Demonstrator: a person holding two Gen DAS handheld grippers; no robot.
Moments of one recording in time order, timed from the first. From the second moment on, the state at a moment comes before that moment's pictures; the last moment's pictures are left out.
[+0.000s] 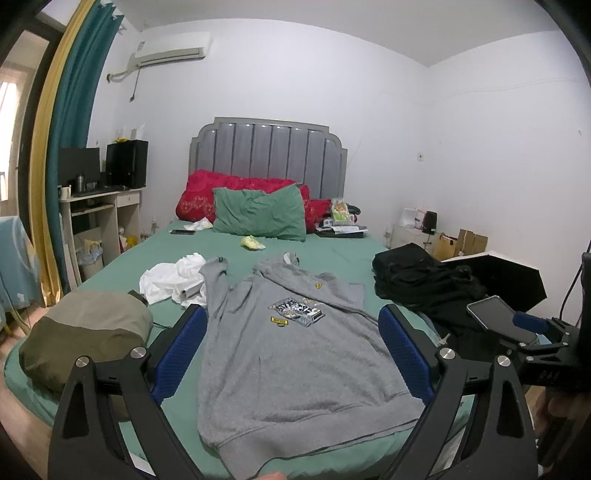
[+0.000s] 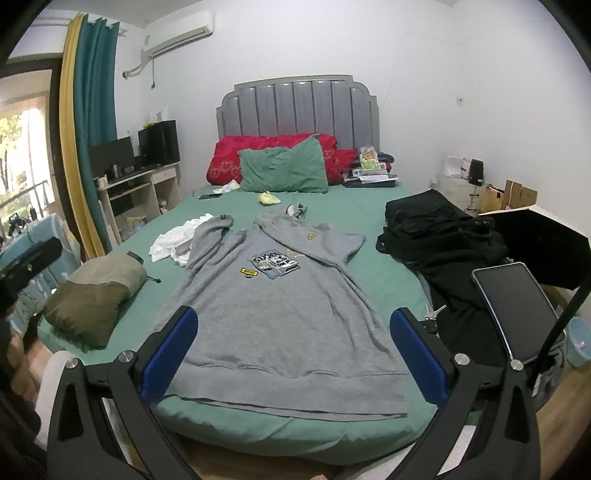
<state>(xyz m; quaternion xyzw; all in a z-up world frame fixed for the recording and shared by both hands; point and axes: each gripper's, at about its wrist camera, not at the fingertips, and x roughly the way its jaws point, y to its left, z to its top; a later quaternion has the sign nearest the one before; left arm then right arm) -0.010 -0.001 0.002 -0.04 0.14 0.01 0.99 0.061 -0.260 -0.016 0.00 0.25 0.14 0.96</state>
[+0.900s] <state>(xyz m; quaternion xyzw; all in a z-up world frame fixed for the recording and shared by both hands) -0.016 -0.005 0.014 -0.05 0.13 0.00 0.99 0.055 -0.258 -0.005 -0.01 0.23 0.14 0.96</state>
